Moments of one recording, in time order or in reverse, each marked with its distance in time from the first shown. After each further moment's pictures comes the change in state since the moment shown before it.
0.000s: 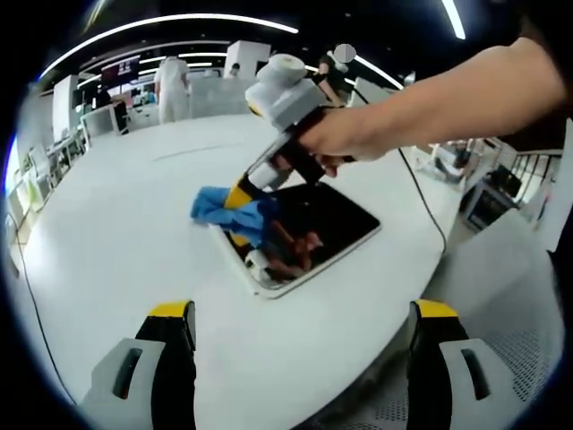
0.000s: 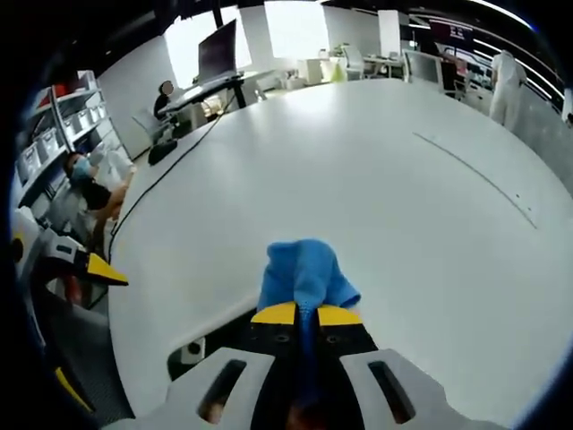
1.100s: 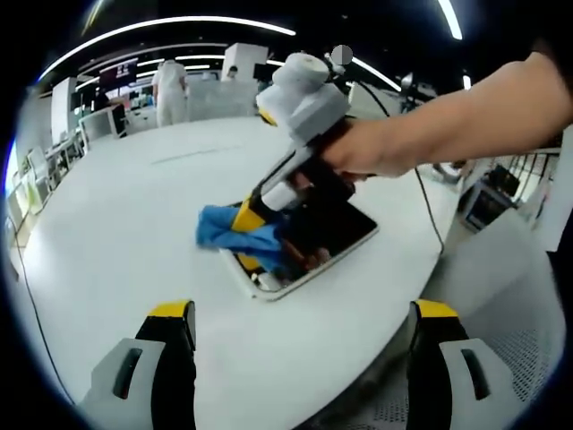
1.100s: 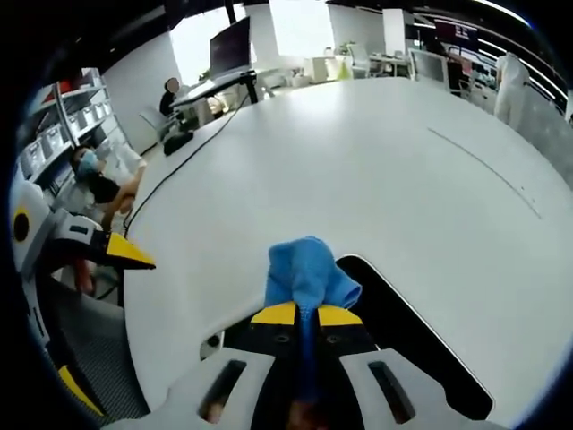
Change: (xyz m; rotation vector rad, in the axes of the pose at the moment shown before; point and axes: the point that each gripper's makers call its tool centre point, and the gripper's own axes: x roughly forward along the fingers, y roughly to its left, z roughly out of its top) left arm -0.002 -0.003 0.004 0.011 -0.010 -0.009; right arm -0.008 0.032 -0.016 -0.007 0.008 0.017
